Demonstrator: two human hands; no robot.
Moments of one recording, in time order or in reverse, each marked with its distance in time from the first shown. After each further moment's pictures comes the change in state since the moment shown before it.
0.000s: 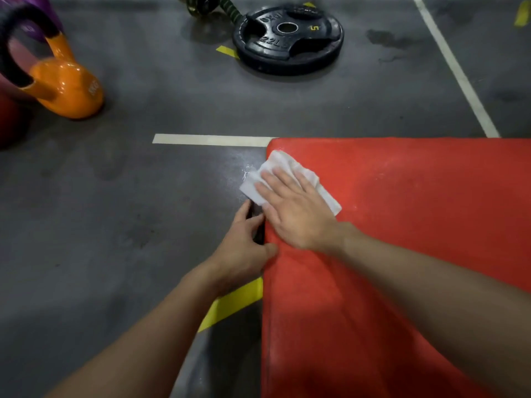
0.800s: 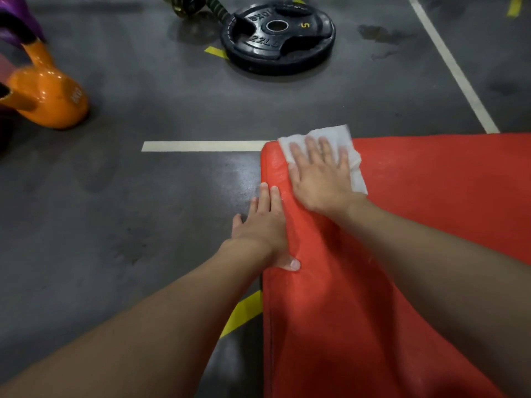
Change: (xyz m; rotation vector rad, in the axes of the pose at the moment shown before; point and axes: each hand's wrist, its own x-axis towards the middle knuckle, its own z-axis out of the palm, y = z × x) left_hand 0.044 0.044 0.010 0.825 -0.251 -0.098; right_hand 0.046 0.058 -0.006 0.031 0.018 0.424
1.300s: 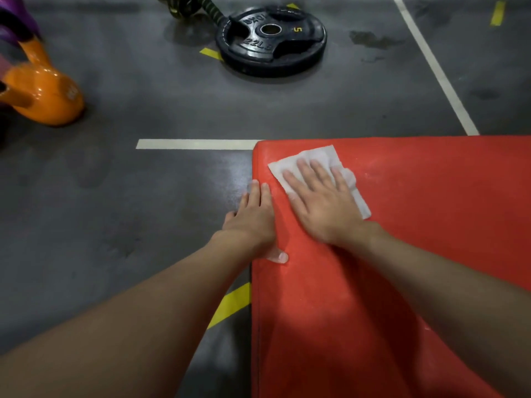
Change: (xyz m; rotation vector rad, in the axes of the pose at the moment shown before) left_hand 0.001 0.001 0.000 -0.005 0.015 -0.007; right_hand -0.065 0.025 -0.001 -0.065 0.047 -0.161
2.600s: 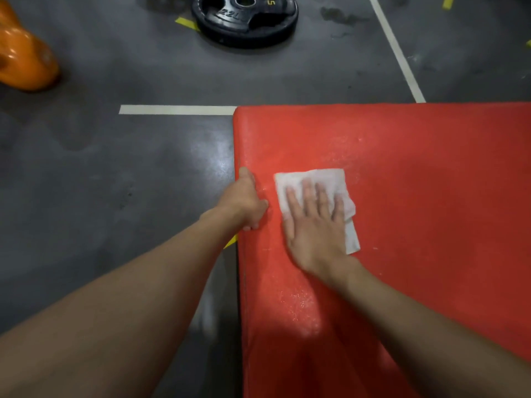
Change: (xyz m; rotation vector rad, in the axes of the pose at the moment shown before) left_hand -0.034 0.006 0.042 -0.584 0.122 -0.072; right_hand -0.144 -0.053 -0.007 -0.015 -0.094 0.267
